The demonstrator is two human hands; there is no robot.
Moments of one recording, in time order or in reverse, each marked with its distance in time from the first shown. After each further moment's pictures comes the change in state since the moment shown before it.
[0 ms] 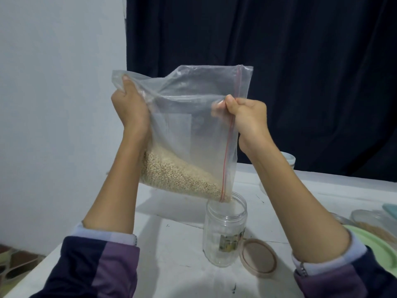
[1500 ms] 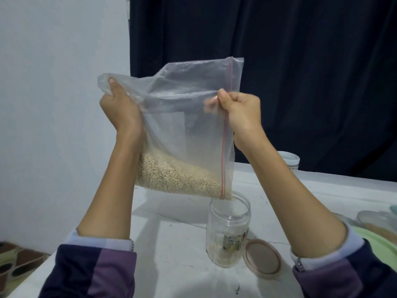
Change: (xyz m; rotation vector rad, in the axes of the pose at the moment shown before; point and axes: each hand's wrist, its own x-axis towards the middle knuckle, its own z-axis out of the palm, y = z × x) left_hand -0.002 0.007 -0.014 -0.079 0.114 -0.047; right_hand 0.004 0.000 0.013 -0.059 -0.070 -0.120
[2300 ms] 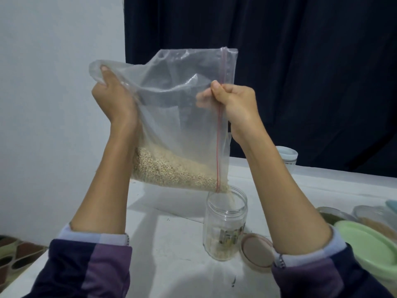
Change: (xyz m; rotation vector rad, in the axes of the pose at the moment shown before) left_hand 0.000 0.004 0.000 -0.028 0.008 0.030; right_hand -0.001 -0.002 -0.001 0.092 -0.051 0.053
